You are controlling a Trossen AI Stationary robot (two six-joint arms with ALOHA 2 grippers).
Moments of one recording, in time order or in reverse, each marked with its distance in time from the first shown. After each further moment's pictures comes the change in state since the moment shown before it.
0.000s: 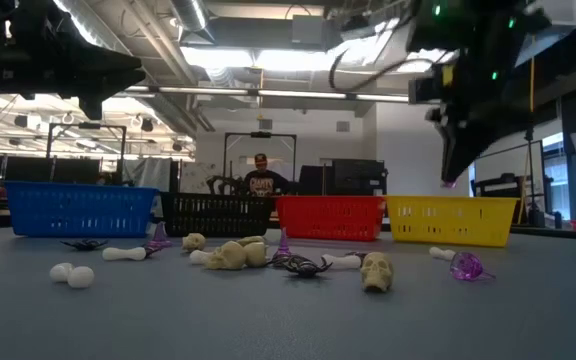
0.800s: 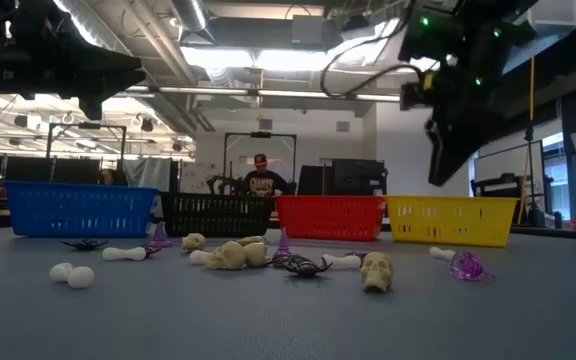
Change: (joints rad) left arm 0.000 0.000 0.000 -0.002 0.000 0.000; right arm -0.050 0.013 0.042 0.033 -0.091 0.110
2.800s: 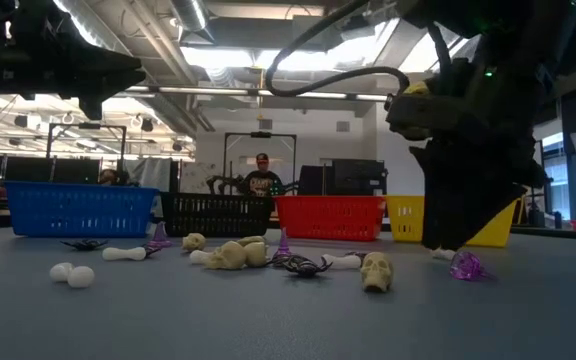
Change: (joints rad) left arm 0.000 0.000 -0.001 0.001 0.001 0.005; right arm 0.551 0.466 0.166 0.192 0.119 1.228
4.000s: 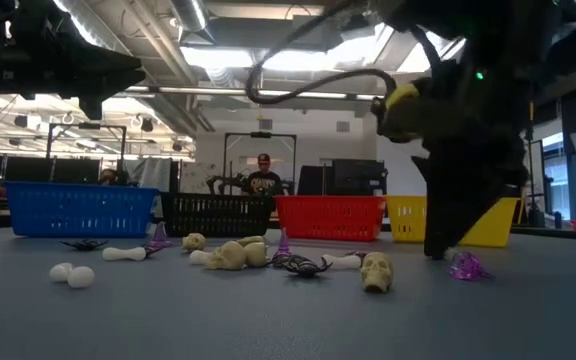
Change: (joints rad) left arm 0.000 0.000 0.000 0.002 0.000 0.001; right arm -0.006 0.048 0.088 -0.058 -0.052 -0.134
